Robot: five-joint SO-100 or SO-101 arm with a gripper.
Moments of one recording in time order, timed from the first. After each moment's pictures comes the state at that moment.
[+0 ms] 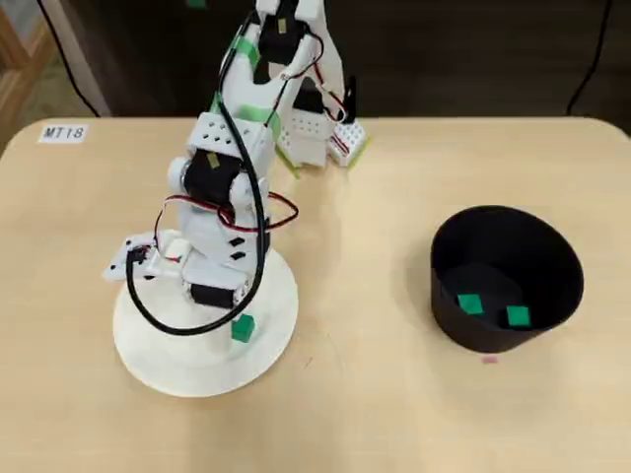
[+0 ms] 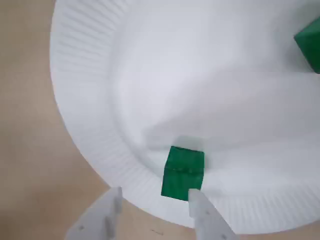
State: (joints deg) arm 16.8 68.3 72.0 75.5 -12.1
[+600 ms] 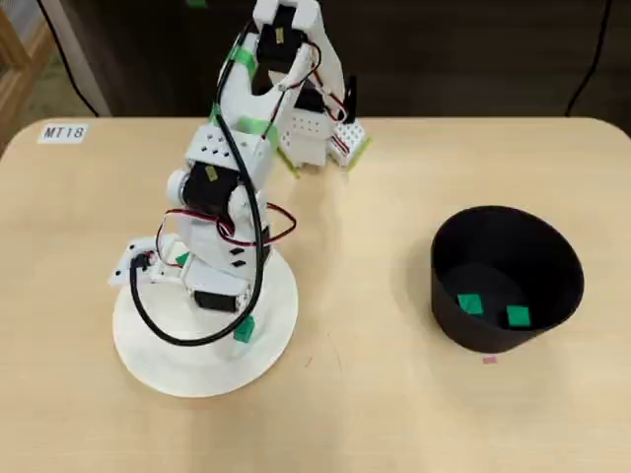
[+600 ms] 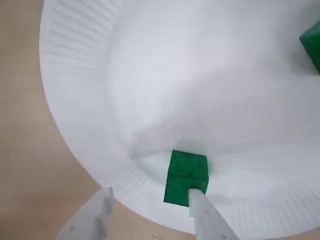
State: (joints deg) arm 16.8 62.1 67.1 76.6 -12.2
